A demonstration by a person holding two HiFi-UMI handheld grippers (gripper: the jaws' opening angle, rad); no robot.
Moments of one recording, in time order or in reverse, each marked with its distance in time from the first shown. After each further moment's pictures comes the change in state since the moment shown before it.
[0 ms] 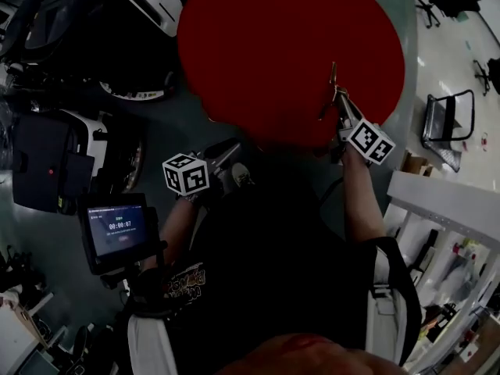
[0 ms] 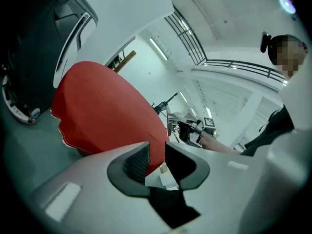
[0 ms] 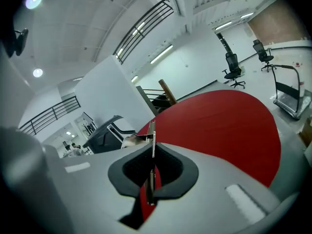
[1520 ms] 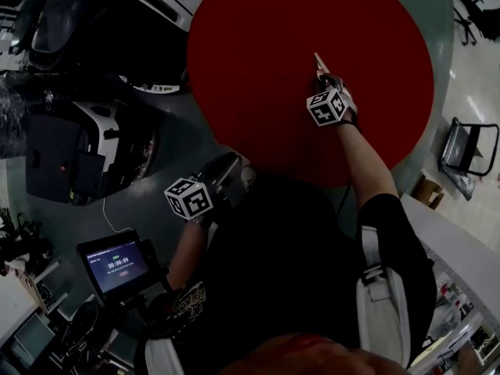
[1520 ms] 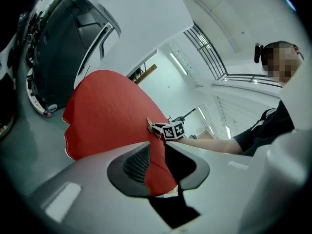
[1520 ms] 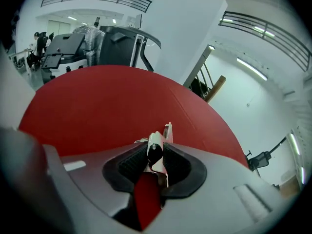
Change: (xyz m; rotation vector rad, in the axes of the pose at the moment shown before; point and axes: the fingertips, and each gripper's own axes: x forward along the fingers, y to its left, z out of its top) left arm 0.024 0.001 0.047 -0.135 -0.185 0.191; right arm 0.231 -0.053 -0.037 -1.201 0.453 -0.099
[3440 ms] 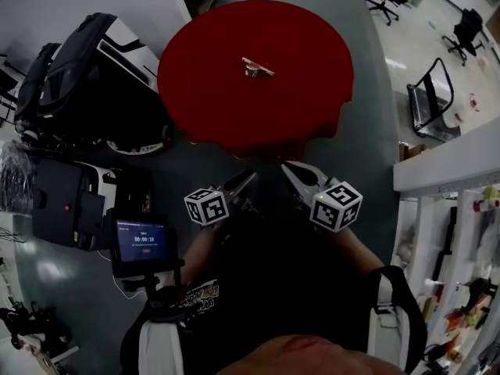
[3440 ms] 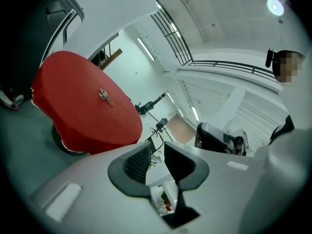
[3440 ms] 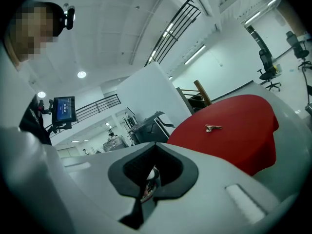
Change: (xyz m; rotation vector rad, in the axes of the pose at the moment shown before) left arm -0.065 -0.183 -0.209 0.184 0.146 -0.342; right arm -0.532 0.213 -0.074 0.929 -0.697 0.387
